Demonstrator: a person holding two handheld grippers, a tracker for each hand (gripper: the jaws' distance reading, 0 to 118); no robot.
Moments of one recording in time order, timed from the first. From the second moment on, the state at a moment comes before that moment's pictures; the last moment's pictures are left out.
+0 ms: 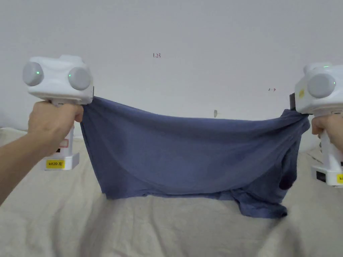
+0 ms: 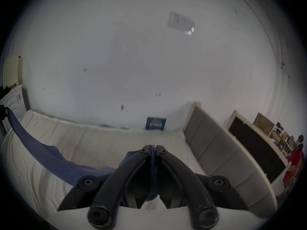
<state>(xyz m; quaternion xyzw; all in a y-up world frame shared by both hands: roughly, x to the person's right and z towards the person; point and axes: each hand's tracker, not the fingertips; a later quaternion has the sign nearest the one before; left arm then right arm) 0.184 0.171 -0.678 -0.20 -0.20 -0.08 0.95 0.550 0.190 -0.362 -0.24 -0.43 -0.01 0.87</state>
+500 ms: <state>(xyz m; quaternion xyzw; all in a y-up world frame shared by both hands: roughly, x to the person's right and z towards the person) 0.038 0.009 -0.559 -0.37 -0.24 -0.09 0.89 0.444 0.025 -0.210 -0.33 -0.36 -0.13 0.86</state>
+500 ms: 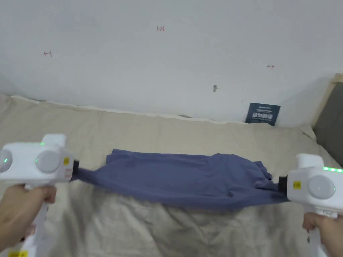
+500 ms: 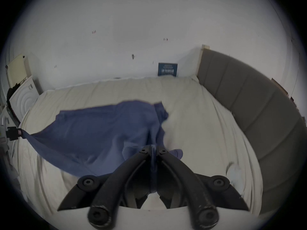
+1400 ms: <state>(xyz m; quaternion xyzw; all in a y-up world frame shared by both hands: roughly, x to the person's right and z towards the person) -0.191 -0.092 -0.332 -0.50 -0.26 -0.08 0.82 0.282 -0.098 0.067 -0.40 -0.35 -0.27 0.80</state>
